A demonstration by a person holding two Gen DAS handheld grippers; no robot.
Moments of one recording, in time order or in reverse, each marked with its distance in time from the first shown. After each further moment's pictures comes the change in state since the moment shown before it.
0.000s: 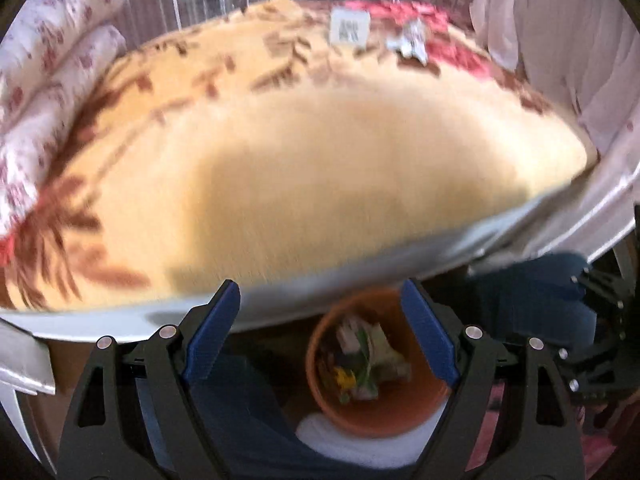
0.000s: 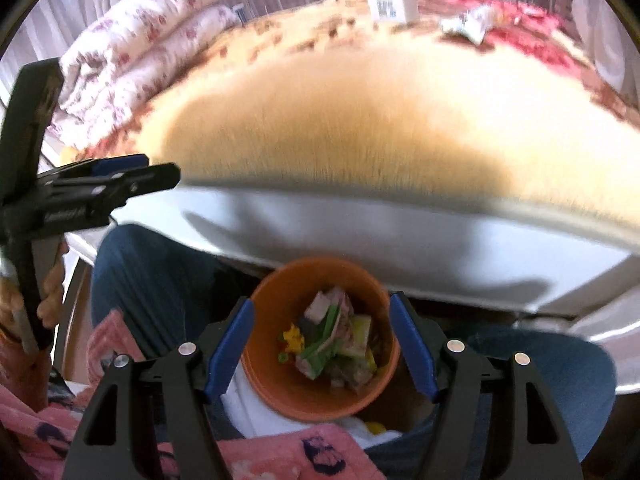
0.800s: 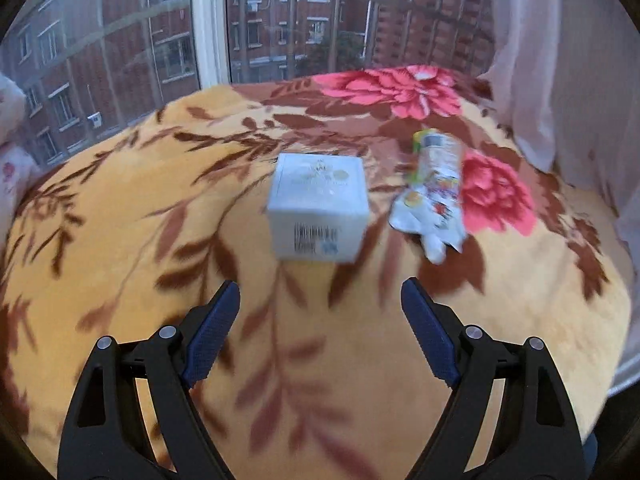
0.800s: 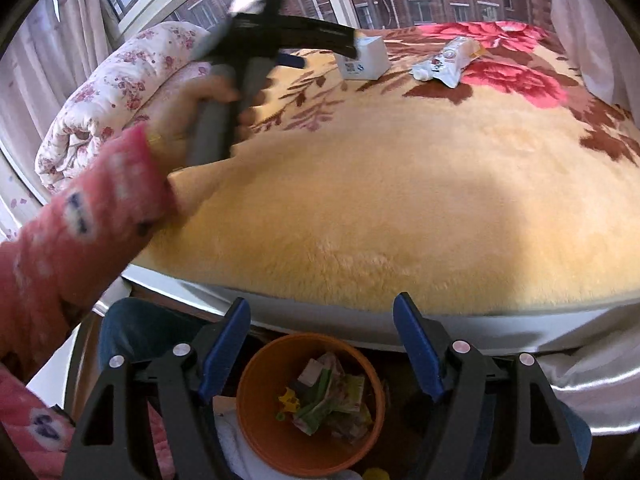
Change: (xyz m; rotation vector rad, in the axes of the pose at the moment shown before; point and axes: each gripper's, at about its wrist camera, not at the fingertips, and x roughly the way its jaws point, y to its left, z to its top) left arm 0.159 -0.042 0.277 0.070 -0.160 -0.058; right arm -0.004 -0.045 0.061 0.075 -0.123 0.047
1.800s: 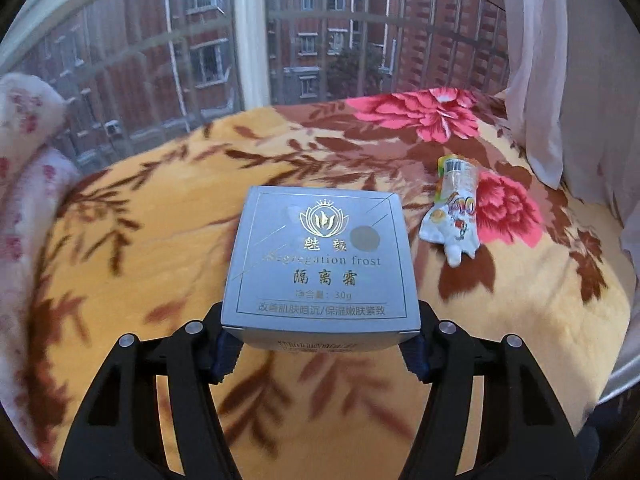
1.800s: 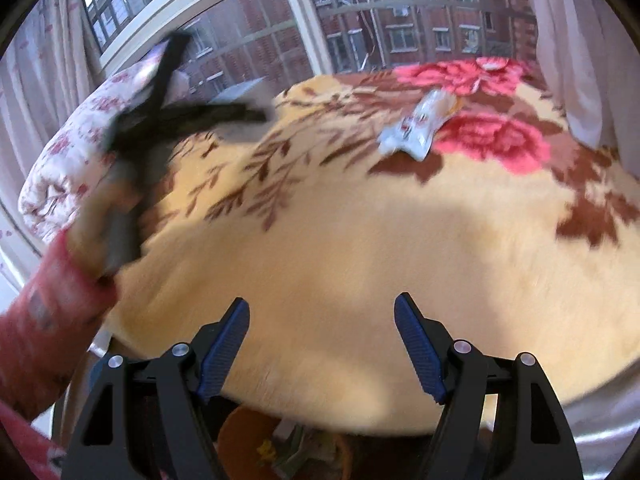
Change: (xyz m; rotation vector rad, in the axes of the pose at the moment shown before) left arm -0.081 0.028 -0.013 -0.008 -0.064 0.091; right arm -0.007 -0.036 0.082 0.010 -0.128 -0.089
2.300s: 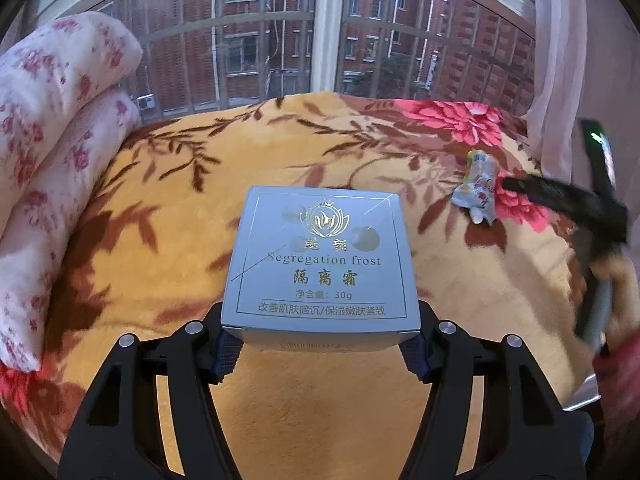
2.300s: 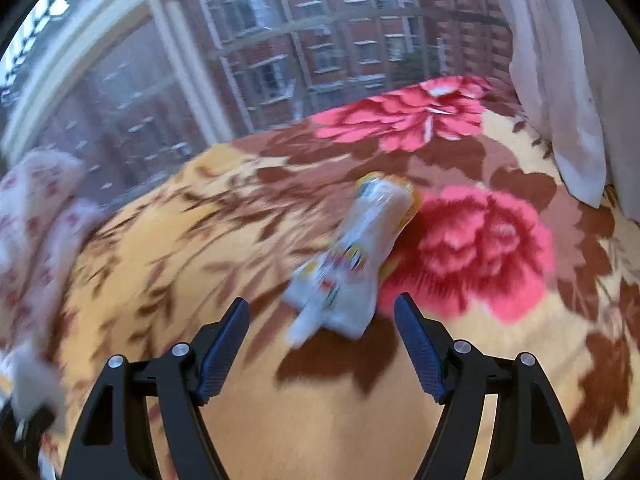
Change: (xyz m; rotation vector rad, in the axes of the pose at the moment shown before) left arm -0.056 0.054 -0.070 -0.152 0.002 0.049; right arm 0.125 -0.078 0.171 0.202 -0.080 -0.230
